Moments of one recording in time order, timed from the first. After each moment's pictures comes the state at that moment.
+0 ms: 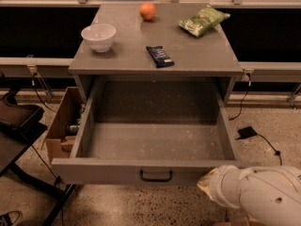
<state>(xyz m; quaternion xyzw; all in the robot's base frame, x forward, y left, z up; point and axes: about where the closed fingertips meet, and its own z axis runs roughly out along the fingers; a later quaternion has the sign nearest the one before) 0.404 -0.175 0.630 -0.44 0.86 -0.01 0.27</state>
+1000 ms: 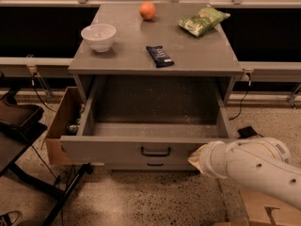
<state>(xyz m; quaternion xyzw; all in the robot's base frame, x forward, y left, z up) 0.478 -0.159 0.637 -0.47 0.83 -0.02 0.31</state>
